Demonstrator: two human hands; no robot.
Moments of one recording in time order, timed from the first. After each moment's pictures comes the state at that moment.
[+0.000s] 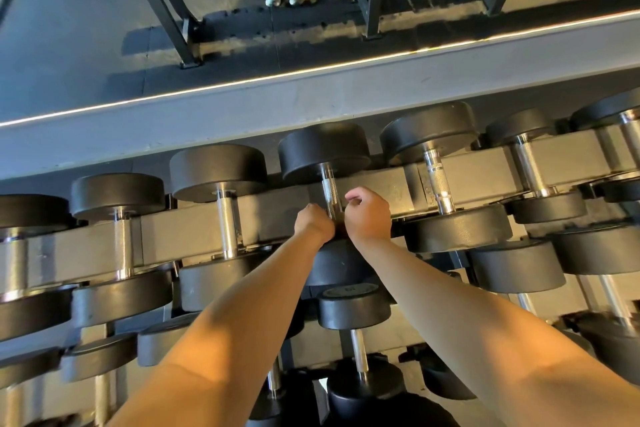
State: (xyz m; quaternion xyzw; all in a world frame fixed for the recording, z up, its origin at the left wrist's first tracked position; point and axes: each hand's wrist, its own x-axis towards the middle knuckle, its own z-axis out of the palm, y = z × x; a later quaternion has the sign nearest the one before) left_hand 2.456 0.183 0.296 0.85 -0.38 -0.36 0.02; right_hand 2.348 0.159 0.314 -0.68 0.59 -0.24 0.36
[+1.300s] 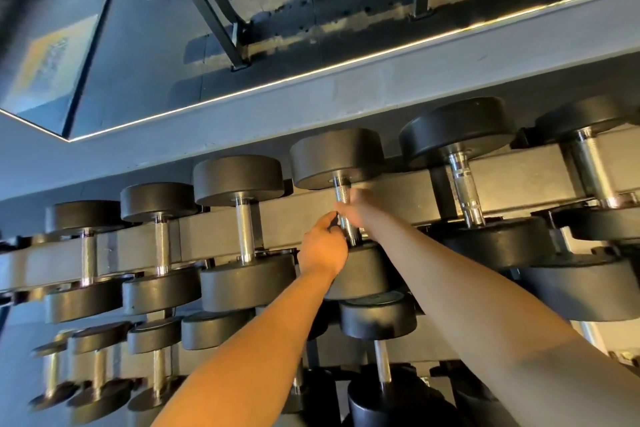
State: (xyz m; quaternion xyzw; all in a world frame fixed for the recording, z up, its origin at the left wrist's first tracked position) left_hand 2.418 0.212 0.318 0.88 -0.22 -0.35 0.23; right_hand 2.372 0.099 0.297 -0.60 0.51 0.01 0.62
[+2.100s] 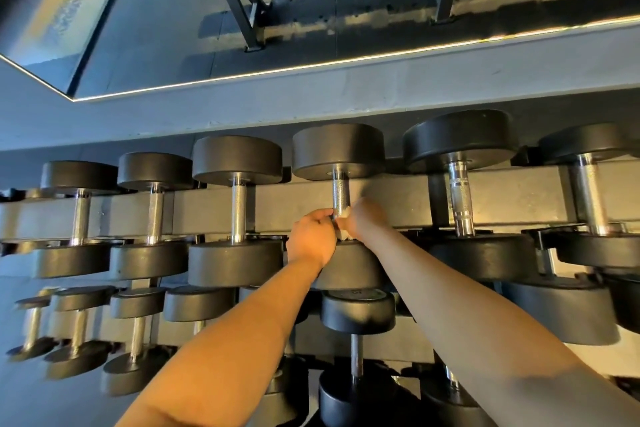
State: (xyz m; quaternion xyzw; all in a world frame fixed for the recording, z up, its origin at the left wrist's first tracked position) left_hand 2.417 0.212 0.313 0.89 -0.18 -0.32 0.26; right_hand 2.352 0.109 0.286 -0.71 0.51 0.08 0.48
